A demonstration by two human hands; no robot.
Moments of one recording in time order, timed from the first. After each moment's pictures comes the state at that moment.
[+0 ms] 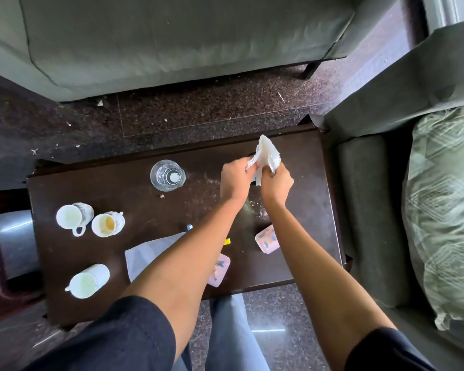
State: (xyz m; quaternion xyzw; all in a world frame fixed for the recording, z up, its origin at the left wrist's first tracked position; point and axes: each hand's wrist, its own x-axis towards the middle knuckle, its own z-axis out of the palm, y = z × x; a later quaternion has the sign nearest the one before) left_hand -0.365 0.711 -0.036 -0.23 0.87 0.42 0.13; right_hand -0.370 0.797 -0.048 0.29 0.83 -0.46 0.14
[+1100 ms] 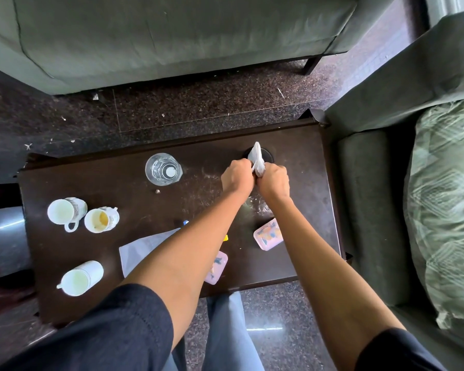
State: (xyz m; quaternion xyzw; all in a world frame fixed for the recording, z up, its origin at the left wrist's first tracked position) left_hand -0.366 0.722 -0.074 -0.19 0.91 0.26 0.25; right_hand -0.373 0.809 -0.070 0.11 0.92 -0.23 0.29
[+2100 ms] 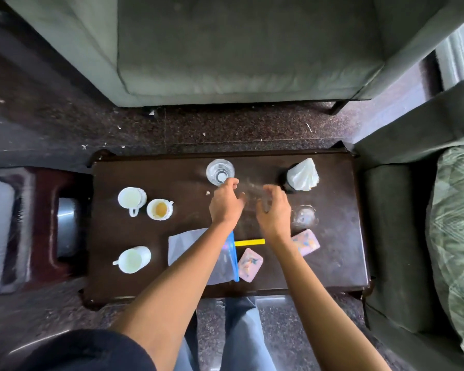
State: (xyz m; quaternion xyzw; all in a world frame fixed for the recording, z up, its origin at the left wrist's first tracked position) left_hand -0.252 0.593 -0.005 -0.33 0.85 0.40 0.11; right_hand -0.257 0.712 0.010 0.02 0.90 -0.42 0.13
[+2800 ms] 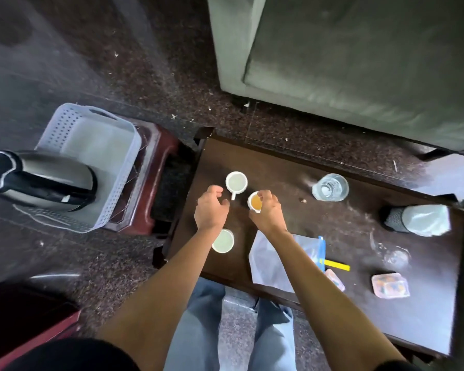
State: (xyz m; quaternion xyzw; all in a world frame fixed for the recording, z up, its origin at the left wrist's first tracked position) left_hand -0.075 0.333 -0.009 -0.51 0.78 0.37 0.03; right_hand -0.160 0.450 -0.013 -0.14 0.88 -0.27 0.36
